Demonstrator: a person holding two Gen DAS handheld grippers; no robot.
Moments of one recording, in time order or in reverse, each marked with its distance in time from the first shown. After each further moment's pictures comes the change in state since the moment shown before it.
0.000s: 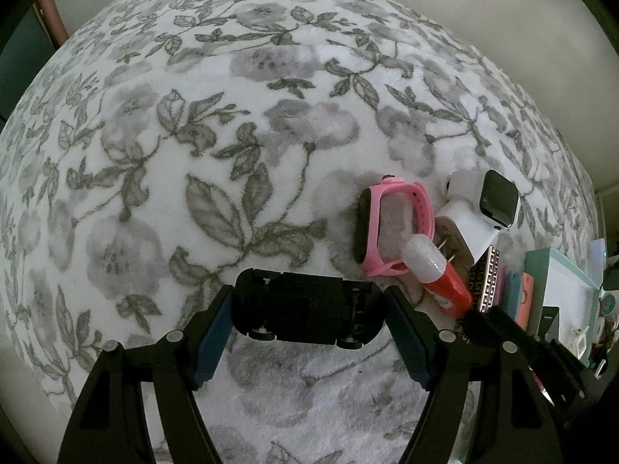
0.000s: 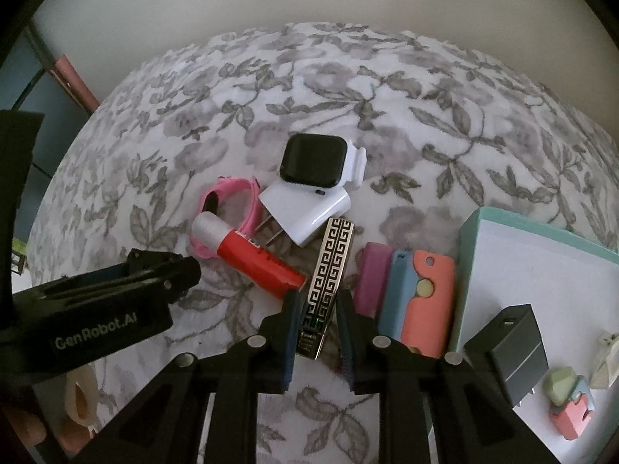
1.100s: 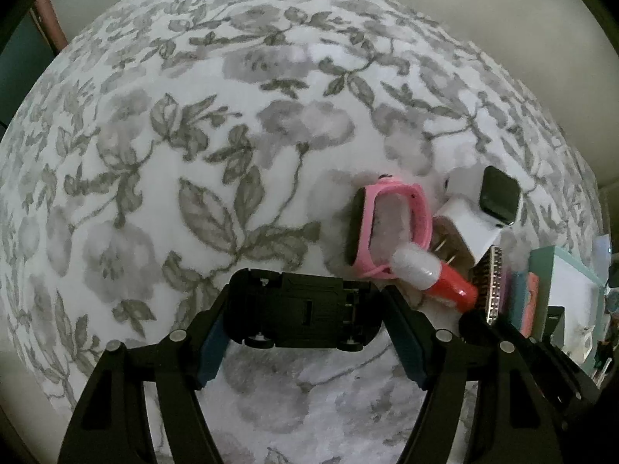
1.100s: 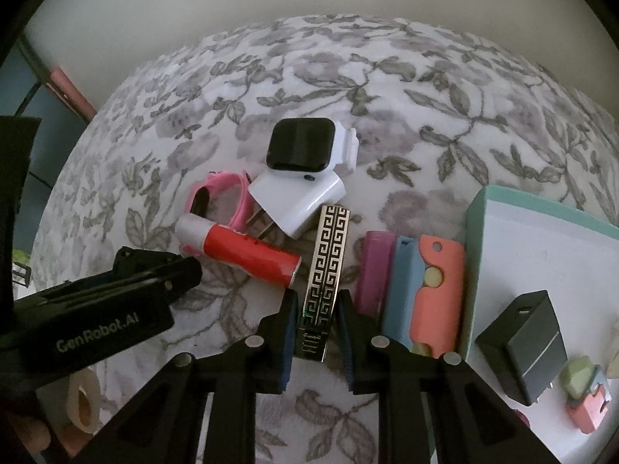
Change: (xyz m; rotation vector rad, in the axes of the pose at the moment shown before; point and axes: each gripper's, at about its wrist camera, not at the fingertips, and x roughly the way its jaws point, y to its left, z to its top) left arm 0.003 -0.006 0.004 0.029 -0.017 0.010; right arm 0.006 -0.007 -0.004 0.060 -0.007 0.035
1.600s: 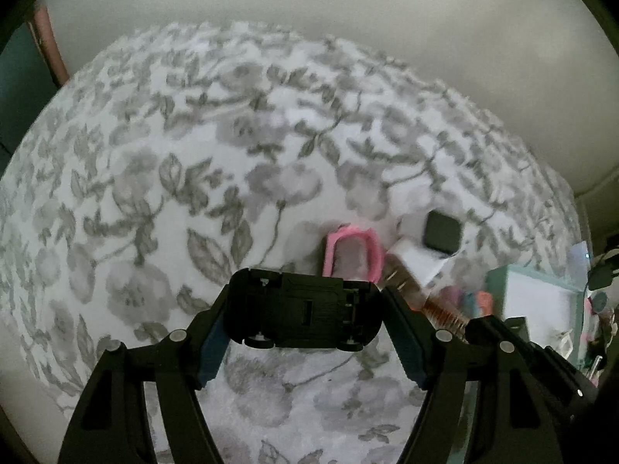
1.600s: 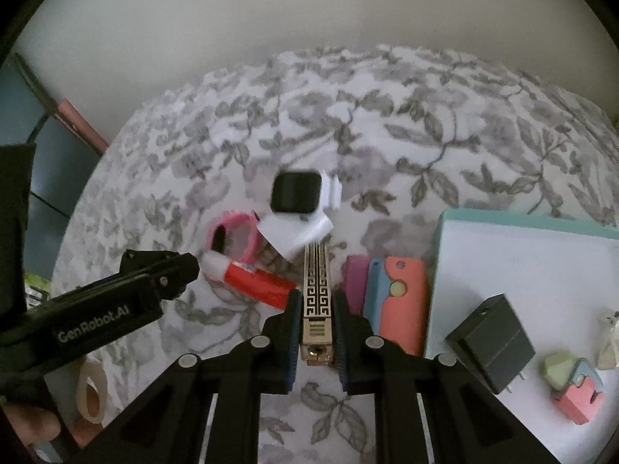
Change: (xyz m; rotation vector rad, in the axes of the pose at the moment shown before) left arm -0.049 -0.008 0.015 0.043 -0.142 -0.034; right arm -0.050 -0.015 0.004 0.059 -0.108 0.056
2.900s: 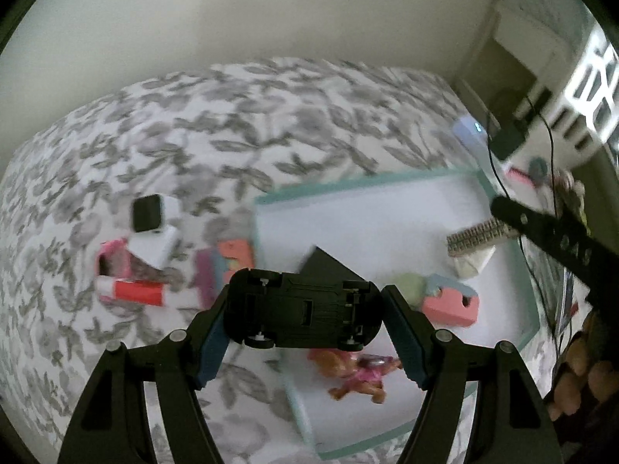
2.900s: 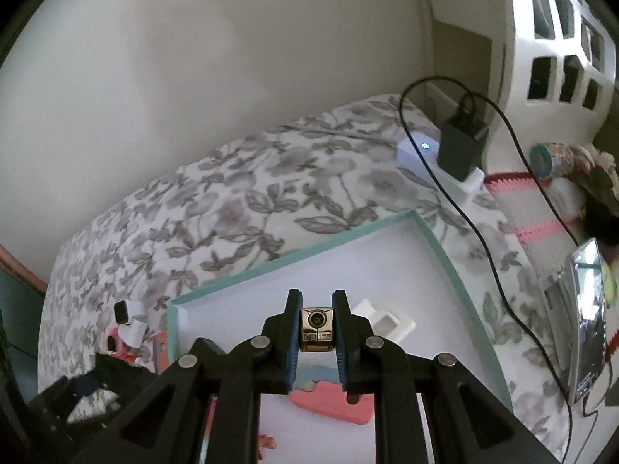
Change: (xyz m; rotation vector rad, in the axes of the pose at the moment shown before) left arm -0.025 -0.205 -0.083 0.467 0.012 -0.155; right arm -0.132 -0.193 -0.032 0.399 -0.233 -0.282
